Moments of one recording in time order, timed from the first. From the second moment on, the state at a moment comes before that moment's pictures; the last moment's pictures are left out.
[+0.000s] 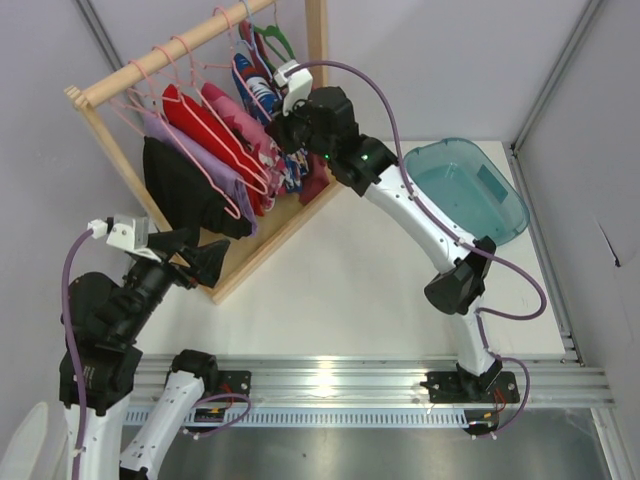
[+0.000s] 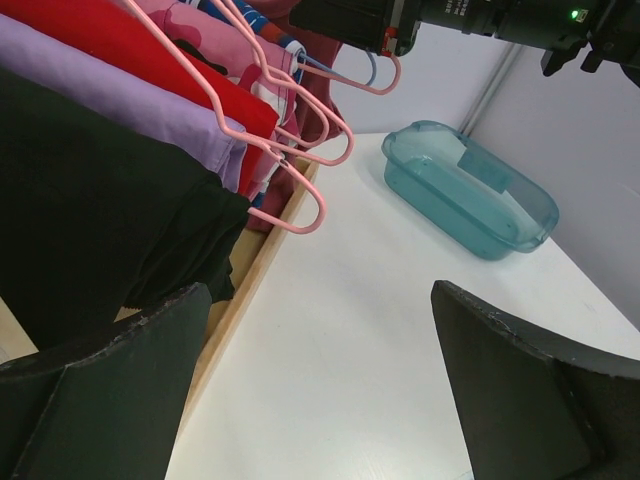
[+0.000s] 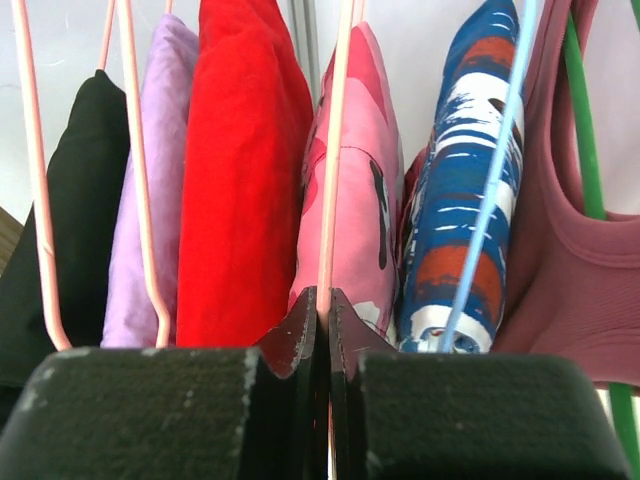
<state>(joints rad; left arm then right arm) -0.20 0.46 1.12 -0.65 0.21 -0.24 0.80 2.09 2.41 -0.41 -0.06 0.03</state>
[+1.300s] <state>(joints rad) -0.20 0.45 1.11 -0.61 0.21 -0.24 0.80 2.10 2.51 -0.37 0.06 -0.04</state>
